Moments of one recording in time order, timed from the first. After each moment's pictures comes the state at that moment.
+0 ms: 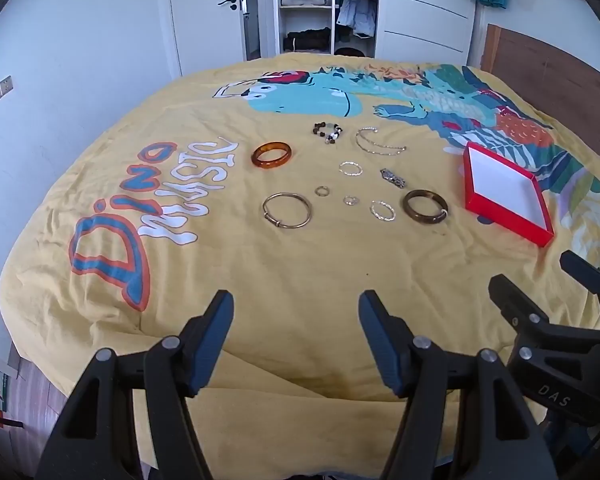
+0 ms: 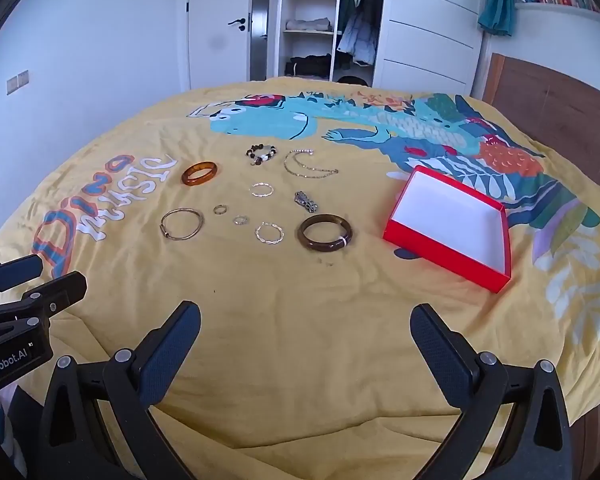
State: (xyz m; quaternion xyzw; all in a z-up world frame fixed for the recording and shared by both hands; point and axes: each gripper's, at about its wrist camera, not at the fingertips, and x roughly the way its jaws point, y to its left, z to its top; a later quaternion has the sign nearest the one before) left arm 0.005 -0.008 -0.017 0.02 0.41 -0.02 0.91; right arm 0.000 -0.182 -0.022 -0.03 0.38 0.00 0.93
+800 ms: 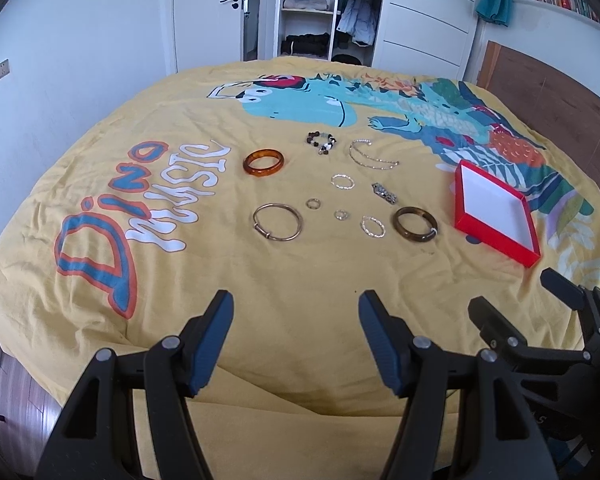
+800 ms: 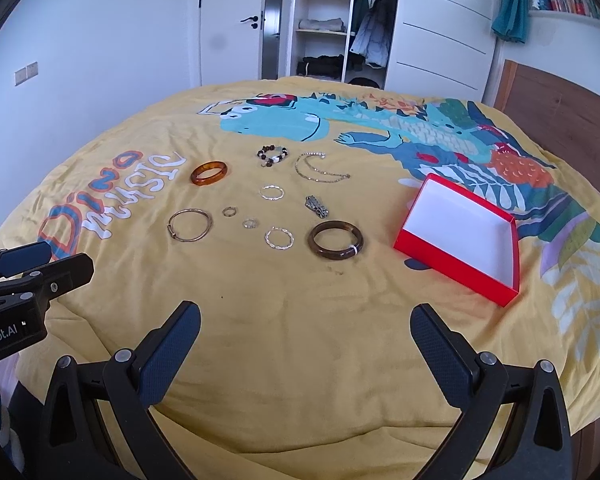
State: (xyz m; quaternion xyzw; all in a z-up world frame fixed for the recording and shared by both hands) left arm 0.019 -0.001 -0.007 -0.02 0.41 -0.03 0.91; right arm 0.010 -0.175 -0.020 -0.04 0.38 0.02 0.92
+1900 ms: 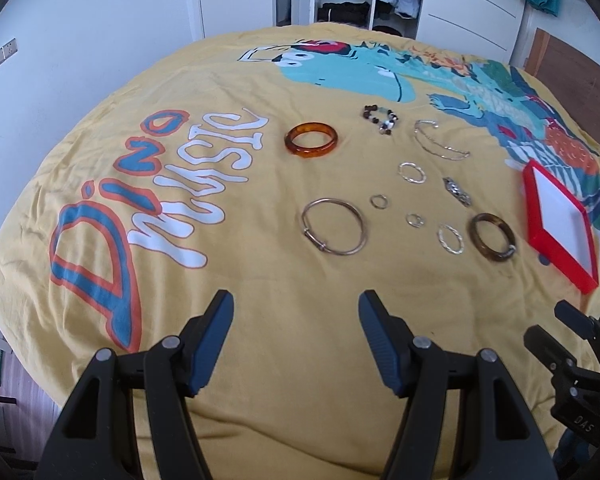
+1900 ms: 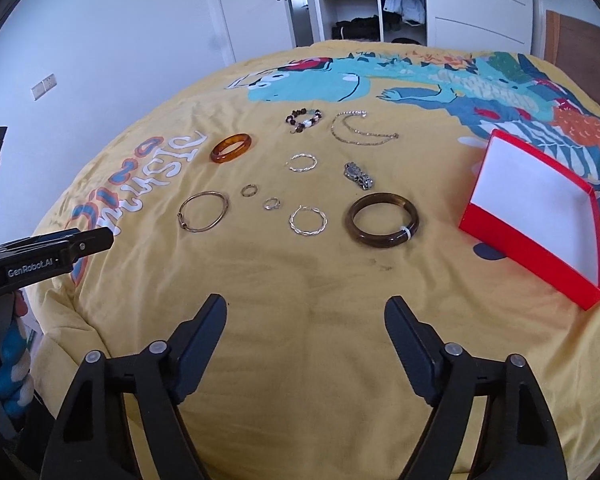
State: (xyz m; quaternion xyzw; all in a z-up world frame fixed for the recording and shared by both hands) left arm 0.114 0.036 -0.055 -0.02 0.47 0.03 0.88; right arm 0.080 -0.197 -0.075 0.03 0.44 0.12 0.89
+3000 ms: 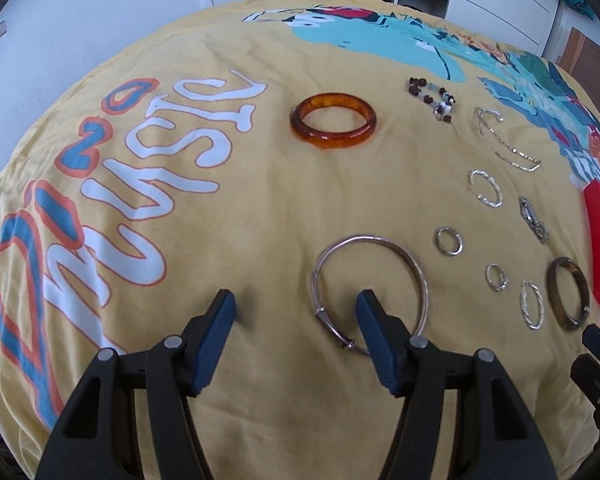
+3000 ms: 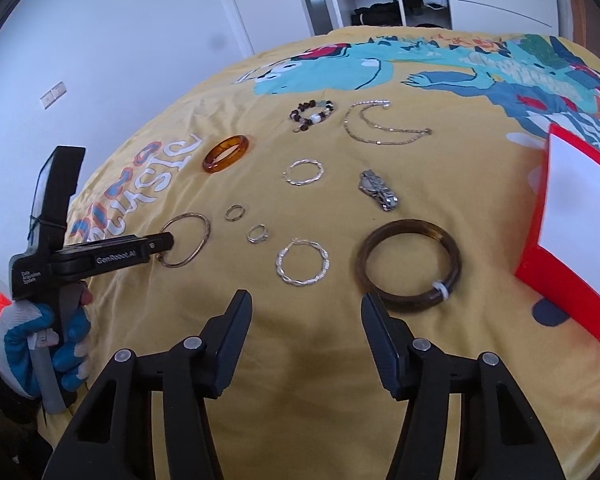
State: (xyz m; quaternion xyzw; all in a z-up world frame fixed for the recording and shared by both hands) left arm 0.225 0.042 -0.138 -0.04 0.50 0.05 0.86; right arm 0.165 -0.201 -0.112 0.06 0.45 0.18 0.87
